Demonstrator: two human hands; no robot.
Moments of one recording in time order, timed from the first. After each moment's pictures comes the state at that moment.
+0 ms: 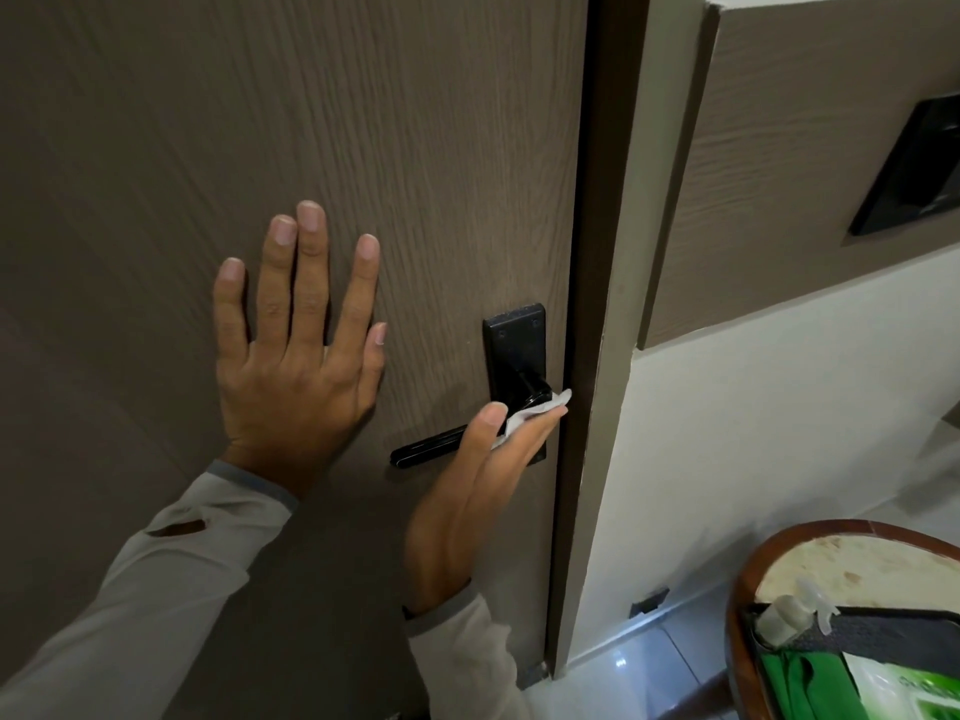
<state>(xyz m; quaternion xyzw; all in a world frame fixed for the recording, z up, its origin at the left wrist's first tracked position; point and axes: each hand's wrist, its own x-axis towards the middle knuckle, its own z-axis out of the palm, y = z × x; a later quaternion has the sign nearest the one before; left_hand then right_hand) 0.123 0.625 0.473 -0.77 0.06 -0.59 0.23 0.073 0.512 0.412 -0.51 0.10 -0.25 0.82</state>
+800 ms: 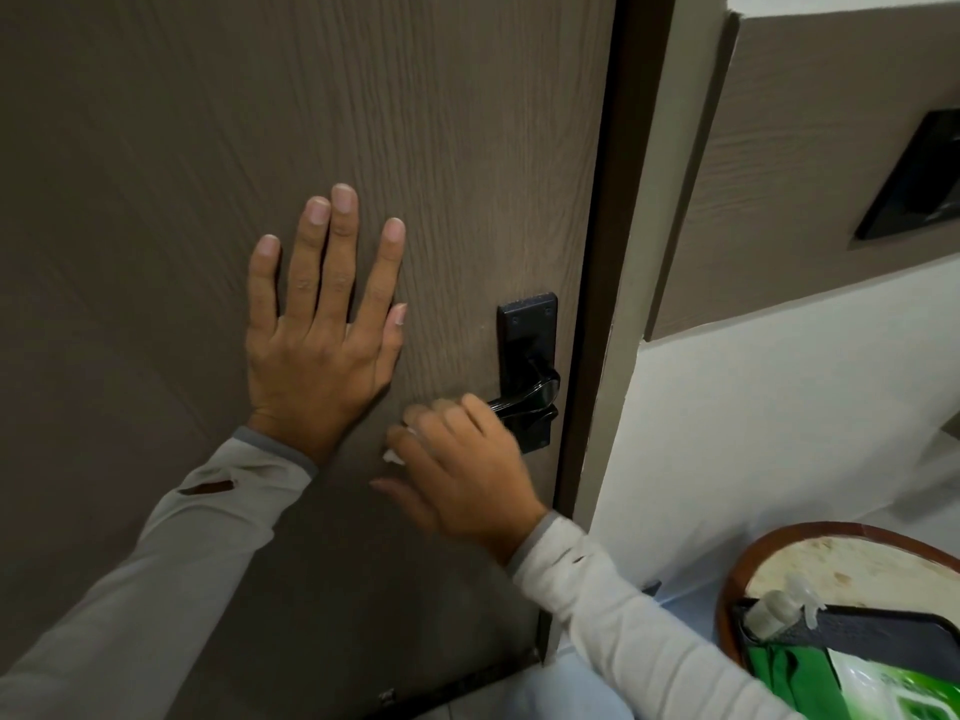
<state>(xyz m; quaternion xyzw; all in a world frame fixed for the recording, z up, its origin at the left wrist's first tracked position) 0.124 0.625 0.472 -0.76 0.07 -0.61 0.22 0.104 0.457 0.376 -0.76 -0.39 -0.49 0.17</state>
